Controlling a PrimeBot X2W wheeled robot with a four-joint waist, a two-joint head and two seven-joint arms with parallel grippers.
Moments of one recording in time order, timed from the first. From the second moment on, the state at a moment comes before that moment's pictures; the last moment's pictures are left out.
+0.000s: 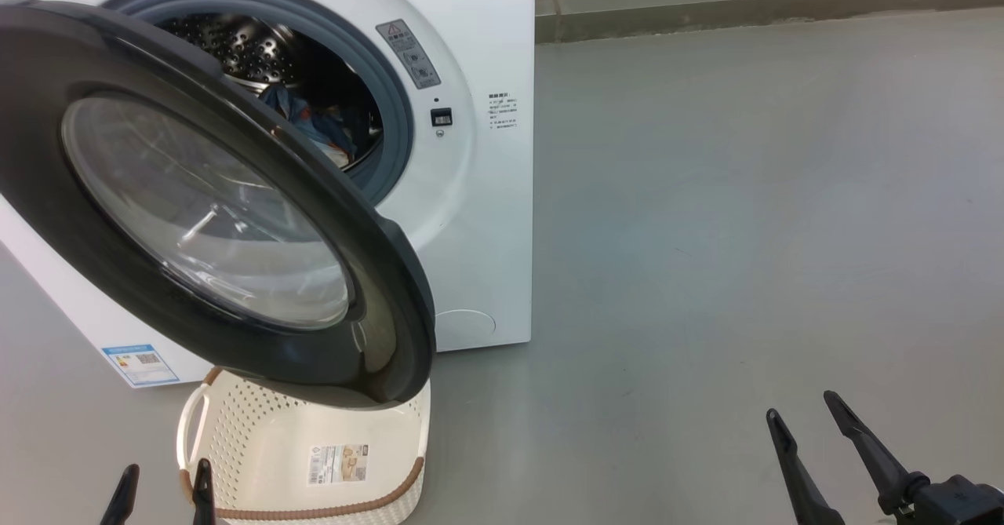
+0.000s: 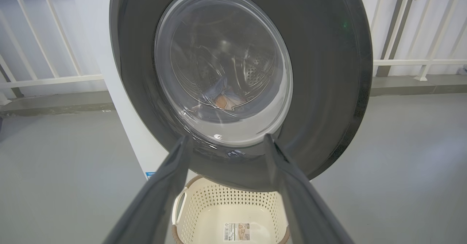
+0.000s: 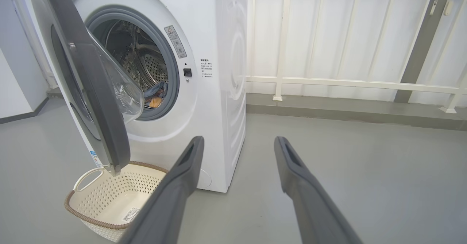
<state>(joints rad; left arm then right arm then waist) 0.26 0.23 -0.07 -0.13 -0.29 0.09 -0.16 0.17 -0.21 0.05 -0.06 0.23 0.13 -0.25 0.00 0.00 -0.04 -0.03</state>
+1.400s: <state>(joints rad) 0.16 0.22 -0.16 -0.07 -0.29 0.09 -0.20 -0.25 -0.18 0.12 0.30 0.30 0.13 -0.25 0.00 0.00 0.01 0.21</state>
